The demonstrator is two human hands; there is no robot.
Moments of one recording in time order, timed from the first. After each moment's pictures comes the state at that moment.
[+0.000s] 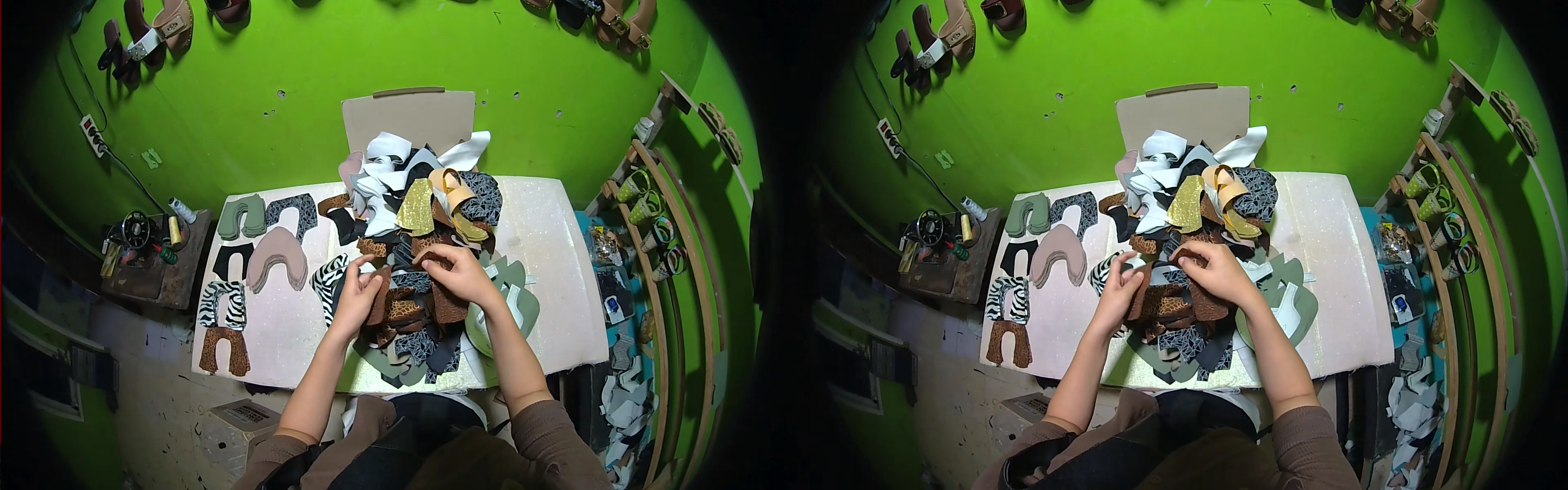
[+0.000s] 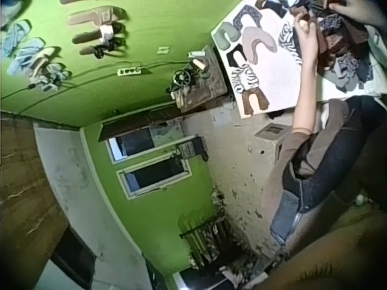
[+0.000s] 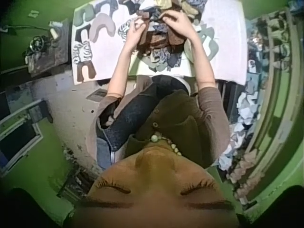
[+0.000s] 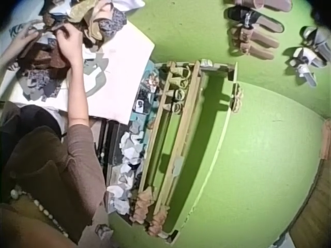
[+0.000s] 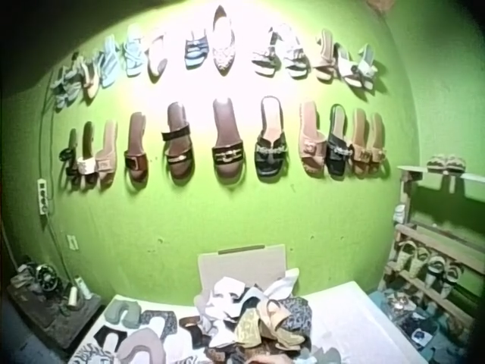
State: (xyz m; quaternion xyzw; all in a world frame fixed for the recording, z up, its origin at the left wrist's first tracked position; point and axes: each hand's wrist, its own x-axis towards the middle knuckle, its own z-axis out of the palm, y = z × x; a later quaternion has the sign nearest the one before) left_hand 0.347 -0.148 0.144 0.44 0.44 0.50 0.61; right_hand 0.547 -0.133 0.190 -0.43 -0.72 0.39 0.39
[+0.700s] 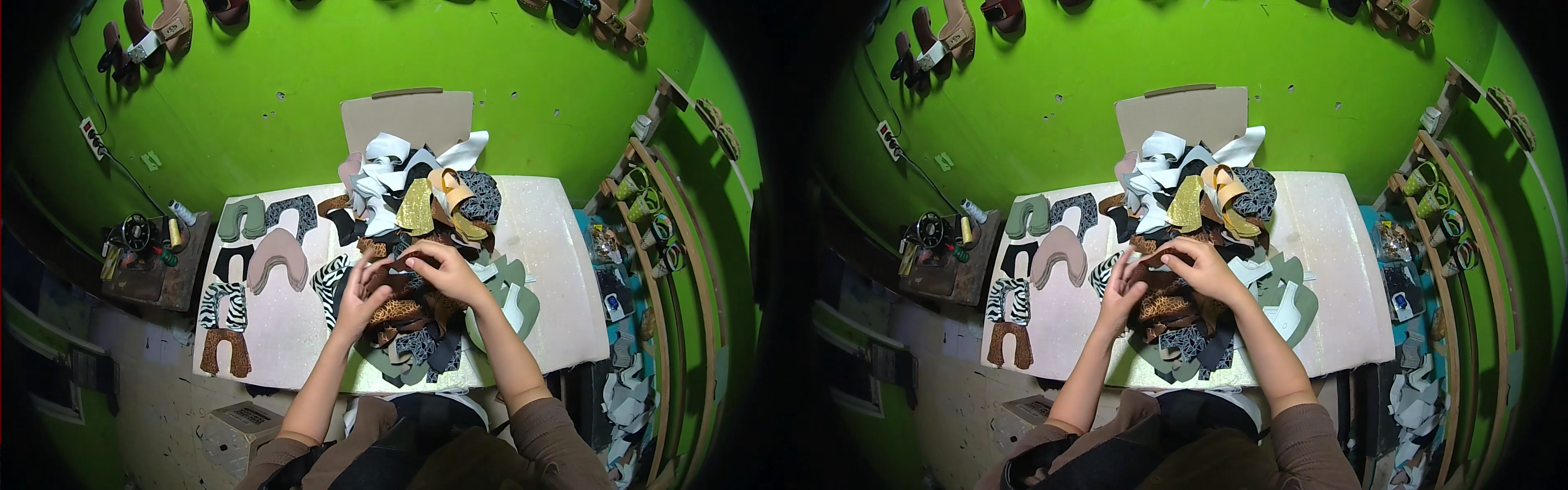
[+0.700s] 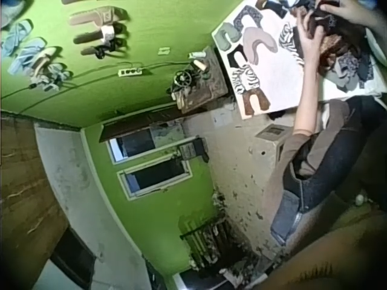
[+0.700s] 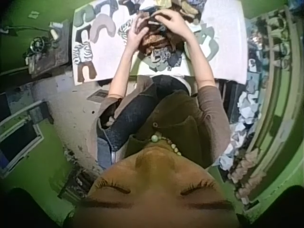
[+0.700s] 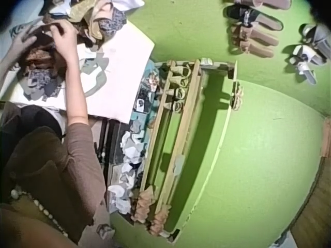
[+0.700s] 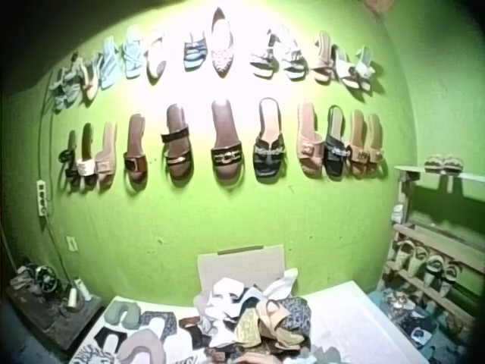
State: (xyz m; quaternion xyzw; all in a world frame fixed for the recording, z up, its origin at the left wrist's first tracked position) left_hand 0.340 -0.157 0.139 0.53 0.31 0.53 0.59; right_hand 0.529 -0.130 0.193 -0.37 -0.74 0.39 0.41
